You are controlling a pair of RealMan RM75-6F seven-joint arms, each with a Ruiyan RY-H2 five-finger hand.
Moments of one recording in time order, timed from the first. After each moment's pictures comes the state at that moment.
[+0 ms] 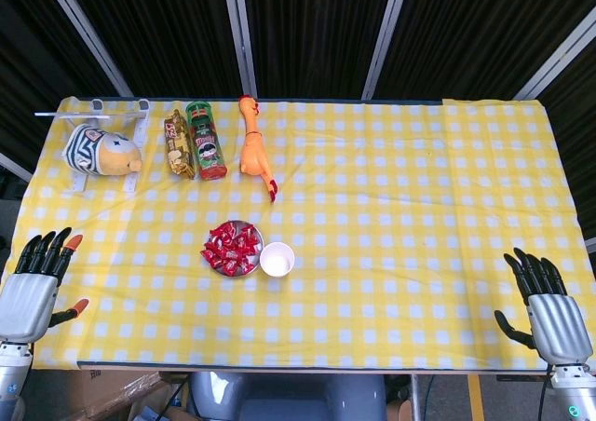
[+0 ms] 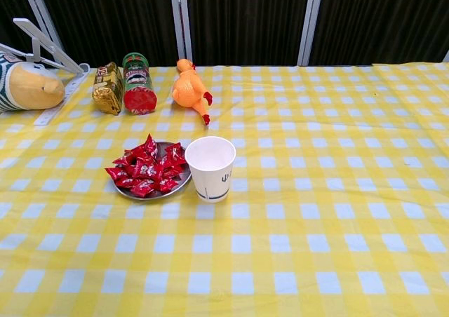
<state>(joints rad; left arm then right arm) -0.10 -1.19 -0.02 -1.63 1.58 1.52 0.21 0.05 -1.08 0.01 -1.65 -1.55 1.47 0.04</state>
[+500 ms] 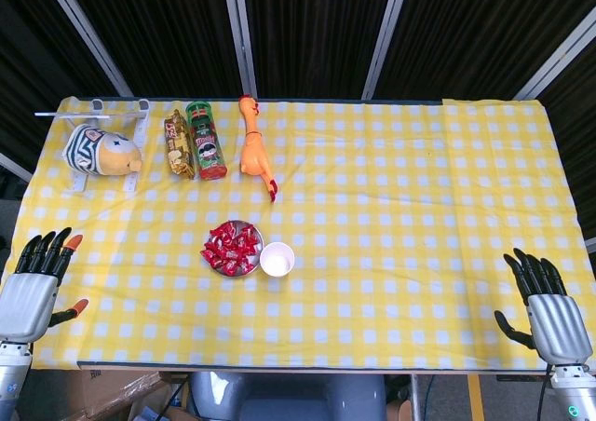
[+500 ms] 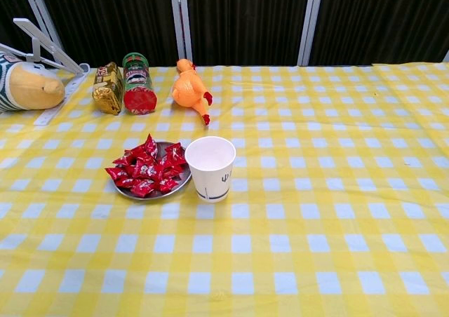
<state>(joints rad) -0.10 -1.18 -0.02 -1.63 1.57 1.51 0.21 0.05 -1.08 0.01 -1.65 -1.55 1.47 0.04</state>
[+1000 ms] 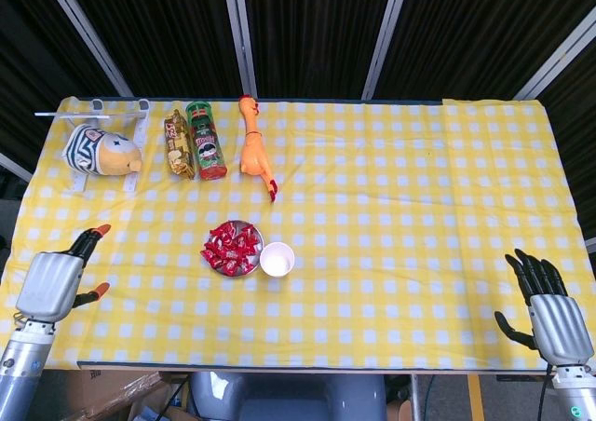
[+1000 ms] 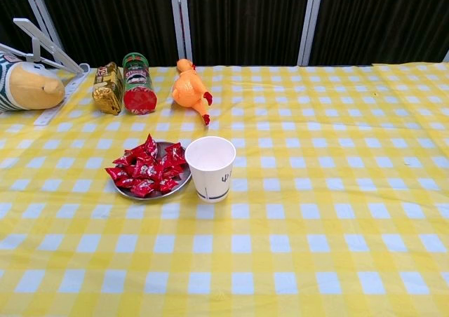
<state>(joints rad) -0.21 -1.19 -0.10 -1.75 1.51 1.38 0.33 0.05 -1.07 0.01 -1.67 -1.54 1.46 0.09</state>
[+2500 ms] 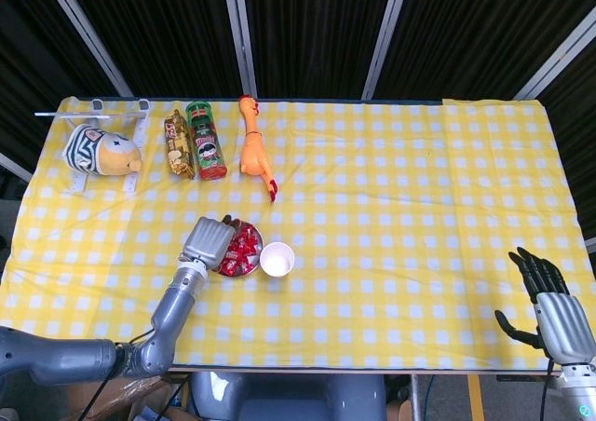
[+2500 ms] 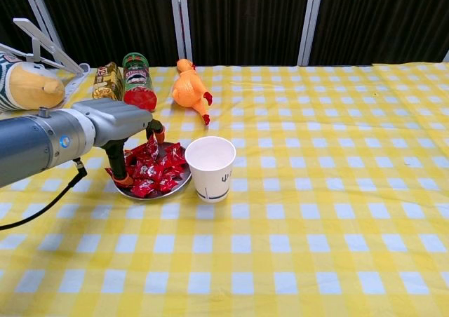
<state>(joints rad) -0.90 -1.65 -0.18 -1.61 0.56 1.08 1.06 0.06 -1.03 0.01 -1.70 -1.54 1.44 0.22</state>
